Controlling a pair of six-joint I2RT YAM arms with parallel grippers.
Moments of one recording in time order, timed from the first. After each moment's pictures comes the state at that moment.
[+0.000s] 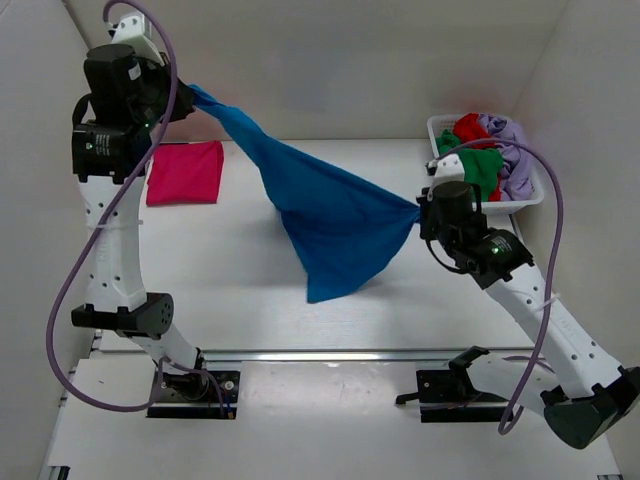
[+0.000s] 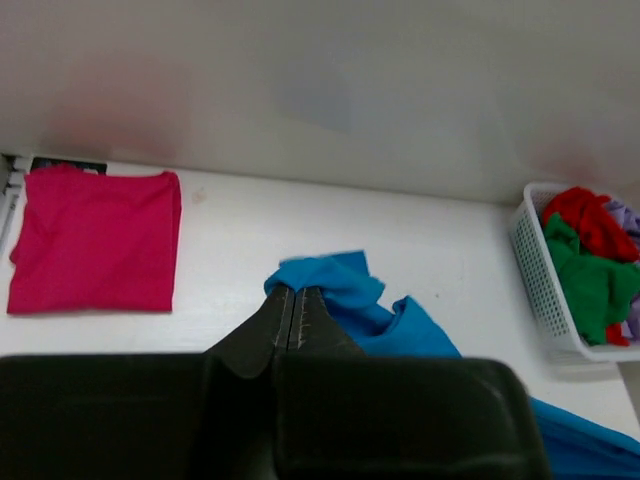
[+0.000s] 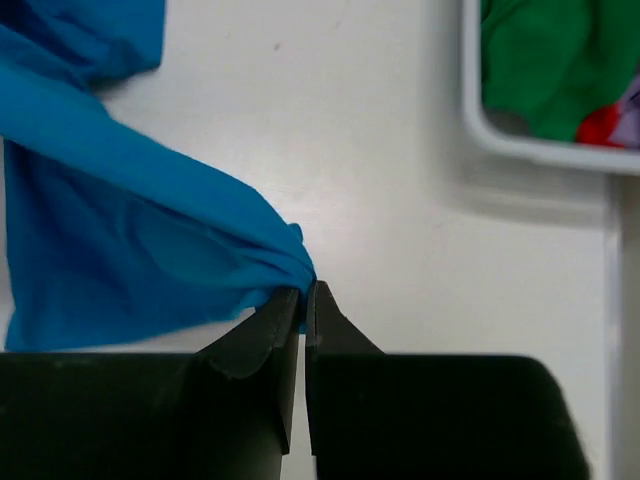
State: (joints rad) left arm -0.08 1.64 2.34 -0.95 0.04 -0.27; right arm 0.53 1.02 1.11 -0.67 0.37 0.18
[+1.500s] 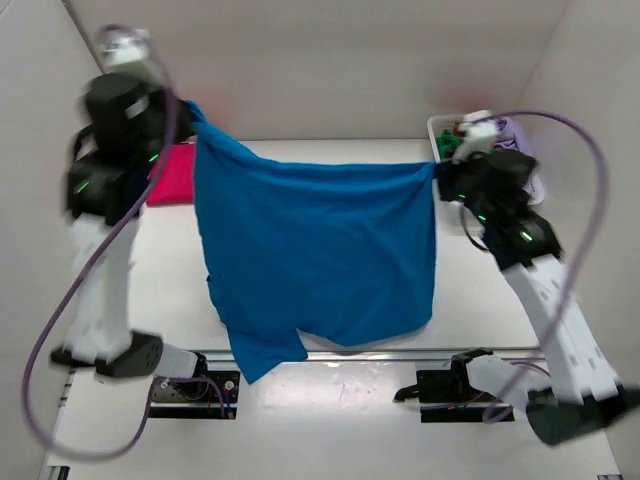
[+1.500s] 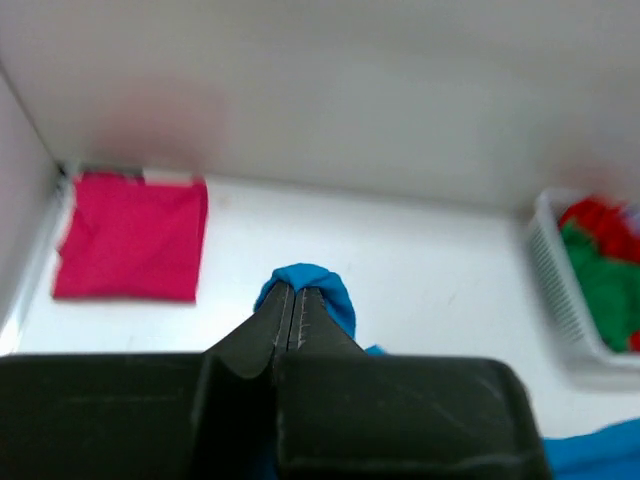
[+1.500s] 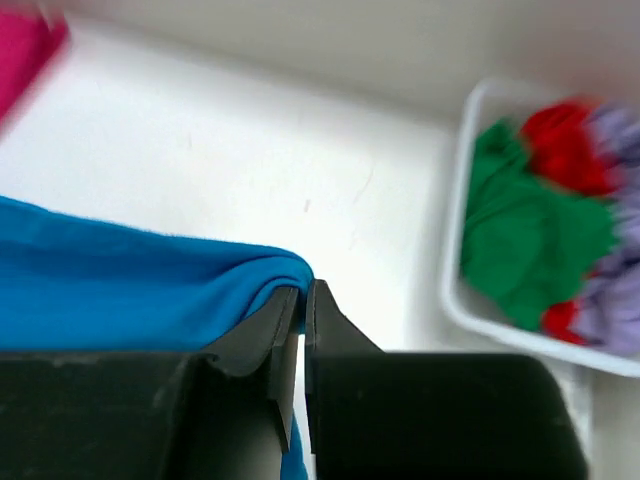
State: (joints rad) left arm -0.23 1.39 2.19 -0.92 -0.19 -0.24; right arm 0.28 1.03 1.34 -0.48 0.01 -0.07
